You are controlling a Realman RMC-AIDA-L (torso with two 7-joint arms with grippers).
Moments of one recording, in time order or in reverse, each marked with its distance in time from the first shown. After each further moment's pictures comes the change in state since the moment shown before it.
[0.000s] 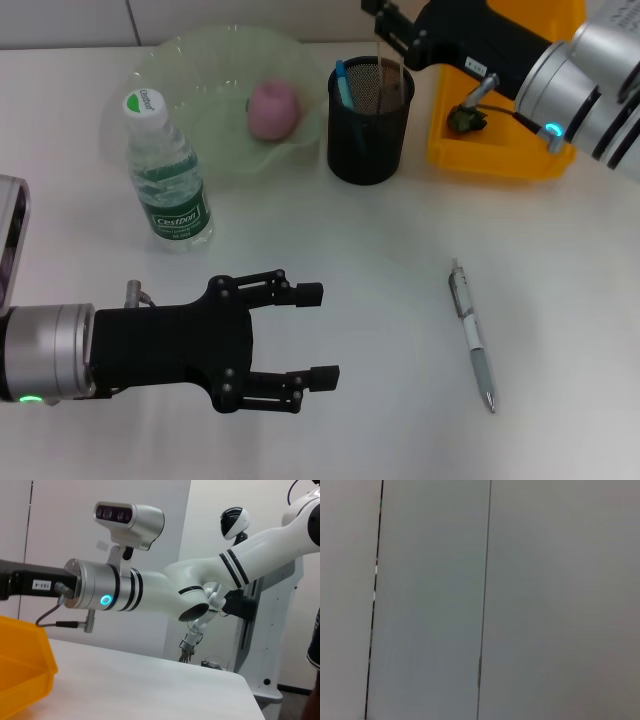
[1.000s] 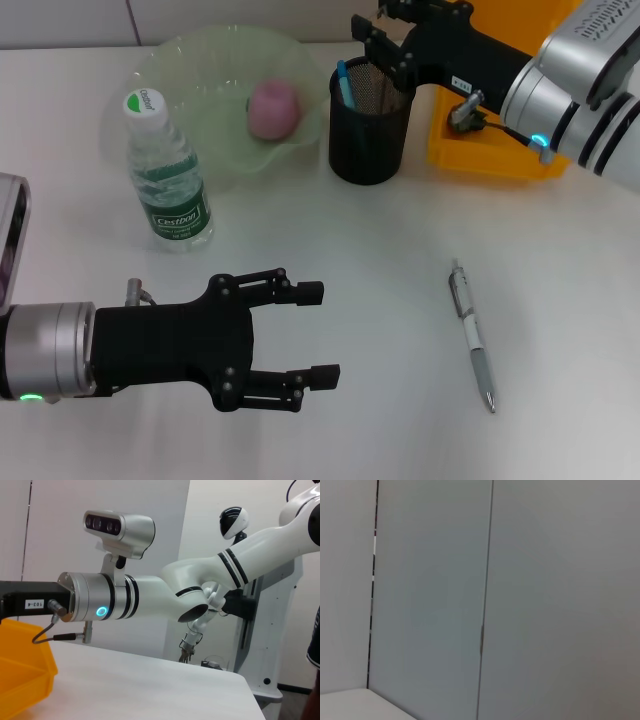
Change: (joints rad) left arm -0.002 0.000 0.000 0.002 0.000 0.000 0.002; right arm 0.013 0.002 -0.054 0.007 0.003 0.075 0.006
